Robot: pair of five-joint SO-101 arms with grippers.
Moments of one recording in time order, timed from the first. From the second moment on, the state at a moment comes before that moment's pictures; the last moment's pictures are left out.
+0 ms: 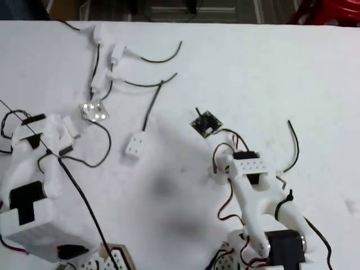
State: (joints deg) left arm -26.3 13.6 28.5 45.9 -80.7; right arm -7.3 -18.4 61.2 37.7 34.5
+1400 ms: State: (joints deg) left arm 8.7 -59.9 70.4 31.3 -31.5; right arm -6.8 -18.4 61.2 37.4 34.5
